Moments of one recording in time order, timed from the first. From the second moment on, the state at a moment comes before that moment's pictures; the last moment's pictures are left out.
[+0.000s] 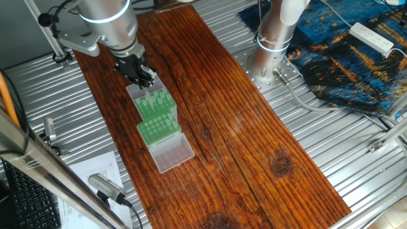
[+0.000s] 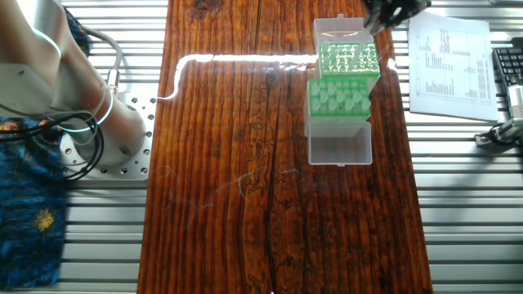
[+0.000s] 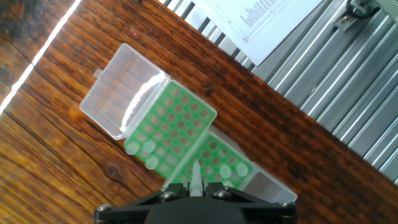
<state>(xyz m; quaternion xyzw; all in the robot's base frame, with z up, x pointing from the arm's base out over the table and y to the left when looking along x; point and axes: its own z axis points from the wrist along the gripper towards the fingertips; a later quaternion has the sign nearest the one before) 0.553 0.067 0.295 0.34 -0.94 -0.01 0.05</state>
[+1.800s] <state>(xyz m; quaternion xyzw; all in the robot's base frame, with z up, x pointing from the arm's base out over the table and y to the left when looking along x) 0.552 0.043 0.279 0.37 -0.93 -0.02 0.05</state>
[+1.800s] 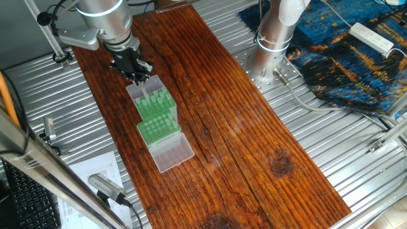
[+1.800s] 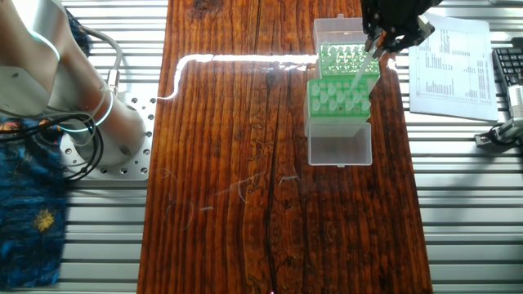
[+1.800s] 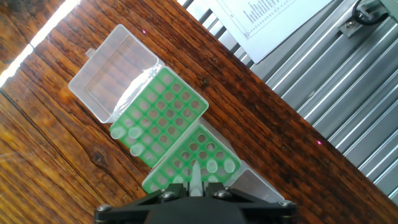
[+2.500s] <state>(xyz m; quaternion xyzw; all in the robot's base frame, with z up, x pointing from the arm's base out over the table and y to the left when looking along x) 0.550 0.048 0.265 0.39 -0.92 -0.01 0.05</state>
